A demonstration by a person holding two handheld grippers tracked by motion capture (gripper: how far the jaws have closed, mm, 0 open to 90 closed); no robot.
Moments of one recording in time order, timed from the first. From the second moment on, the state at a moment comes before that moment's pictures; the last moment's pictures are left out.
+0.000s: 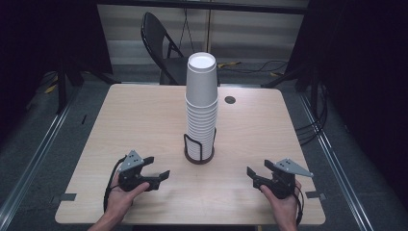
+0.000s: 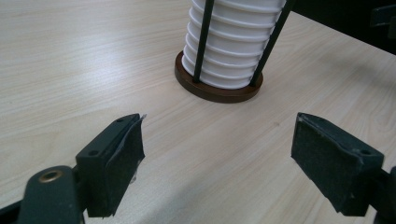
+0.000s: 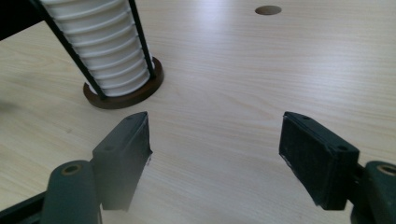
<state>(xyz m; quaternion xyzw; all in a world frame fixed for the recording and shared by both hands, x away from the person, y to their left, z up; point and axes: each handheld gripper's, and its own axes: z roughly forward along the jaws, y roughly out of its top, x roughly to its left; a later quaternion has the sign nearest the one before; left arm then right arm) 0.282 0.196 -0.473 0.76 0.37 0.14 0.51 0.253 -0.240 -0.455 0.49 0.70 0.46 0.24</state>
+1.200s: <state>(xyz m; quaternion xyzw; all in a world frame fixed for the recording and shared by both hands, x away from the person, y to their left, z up) 0.279 0.193 -0.472 0.77 0.36 0.15 0.51 0.265 -0.199 -0.403 0.41 0.72 0.53 0.18</state>
